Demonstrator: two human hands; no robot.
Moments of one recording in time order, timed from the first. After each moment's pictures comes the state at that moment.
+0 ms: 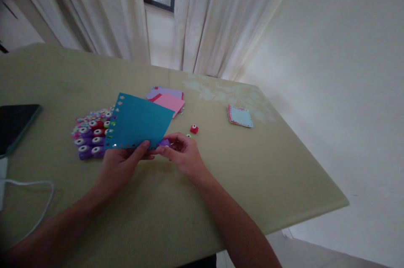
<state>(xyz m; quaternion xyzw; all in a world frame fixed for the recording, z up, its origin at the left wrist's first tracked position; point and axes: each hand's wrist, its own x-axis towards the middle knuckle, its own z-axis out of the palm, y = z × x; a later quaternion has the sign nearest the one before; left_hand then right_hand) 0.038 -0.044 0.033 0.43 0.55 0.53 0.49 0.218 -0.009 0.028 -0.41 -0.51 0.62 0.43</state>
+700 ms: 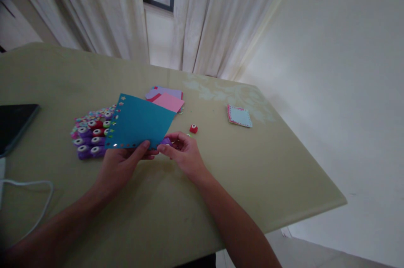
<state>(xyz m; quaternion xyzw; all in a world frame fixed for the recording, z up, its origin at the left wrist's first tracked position) 0.037 -0.044 0.030 0.43 0.54 0.53 0.50 0.218 -0.008 0.027 -0.42 -0.50 0.61 0.45</state>
